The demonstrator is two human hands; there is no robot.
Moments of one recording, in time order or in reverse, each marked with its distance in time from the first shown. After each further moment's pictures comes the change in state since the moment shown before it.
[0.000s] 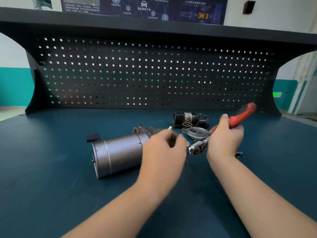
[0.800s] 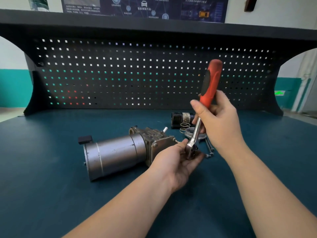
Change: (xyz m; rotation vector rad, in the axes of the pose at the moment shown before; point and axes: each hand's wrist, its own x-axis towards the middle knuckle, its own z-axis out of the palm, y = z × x) left_hand 0.022 -0.001 0.044 -1.123 -0.173 -0.874; right_hand 0.000 -0.049 -0.013 -0.136 -0.783 -0.463
